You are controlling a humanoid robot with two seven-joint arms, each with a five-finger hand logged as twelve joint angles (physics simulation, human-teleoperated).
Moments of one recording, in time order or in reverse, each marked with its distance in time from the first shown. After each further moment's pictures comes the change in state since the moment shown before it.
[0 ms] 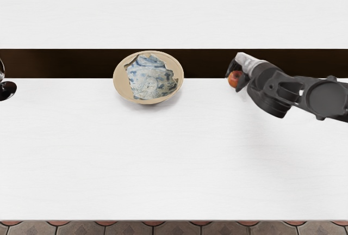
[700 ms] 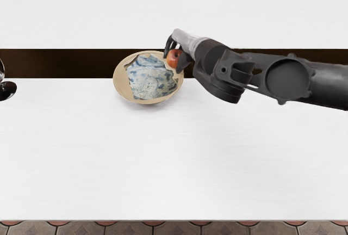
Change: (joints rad) left arm 0.000 0.000 0.000 0.000 0.000 0.000 0.000; right arm 0.174 0.217 0.079 0.024 0.023 0.021 0.000
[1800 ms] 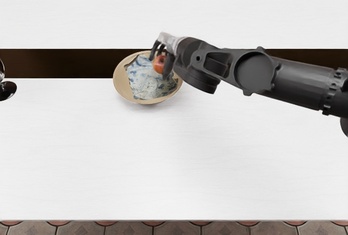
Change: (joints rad) left arm 0.000 0.000 0.000 0.000 0.000 0.000 0.000; right arm -0.005 0.150 0.045 -0.226 0.083 0.110 0.001
